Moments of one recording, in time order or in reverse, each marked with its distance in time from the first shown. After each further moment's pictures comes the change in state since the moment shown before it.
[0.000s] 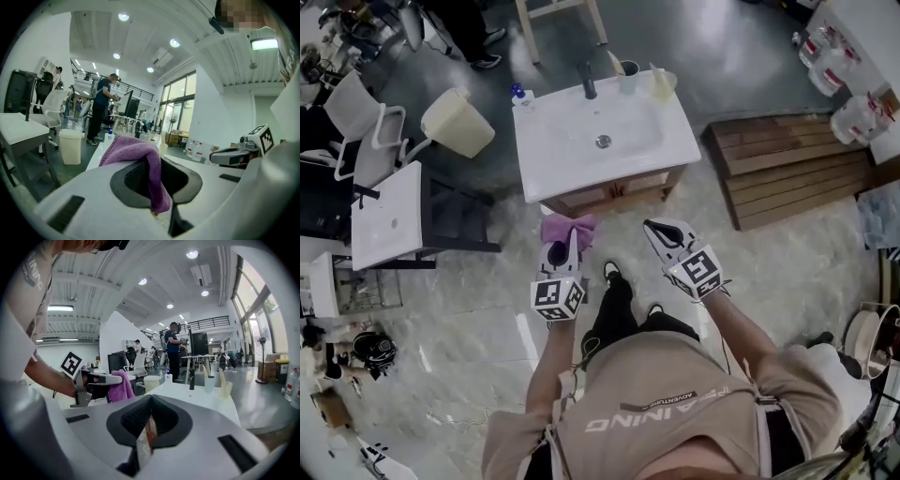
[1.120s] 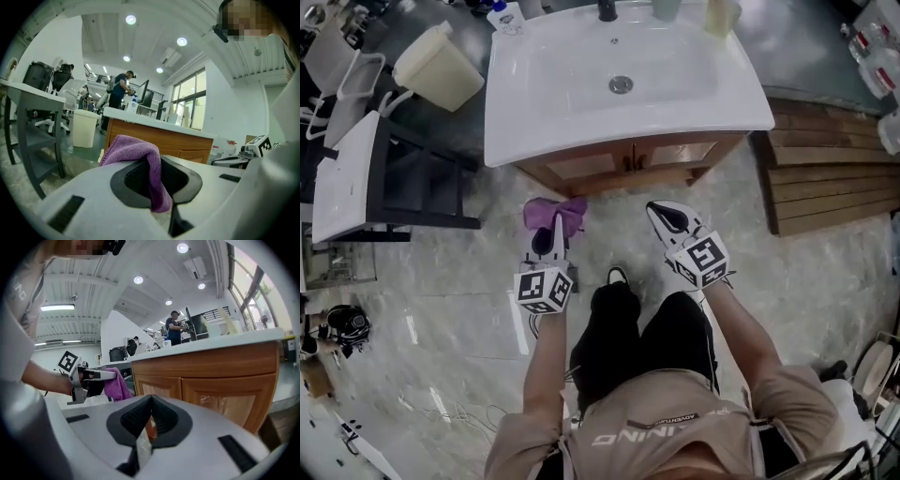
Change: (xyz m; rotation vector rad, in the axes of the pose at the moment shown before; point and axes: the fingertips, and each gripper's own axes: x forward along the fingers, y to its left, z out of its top) left arm 0.081 0.134 -0.252 -0.019 -0.050 0.129; right arm 0.157 -0.050 -0.278 0.038 -0.026 0.066
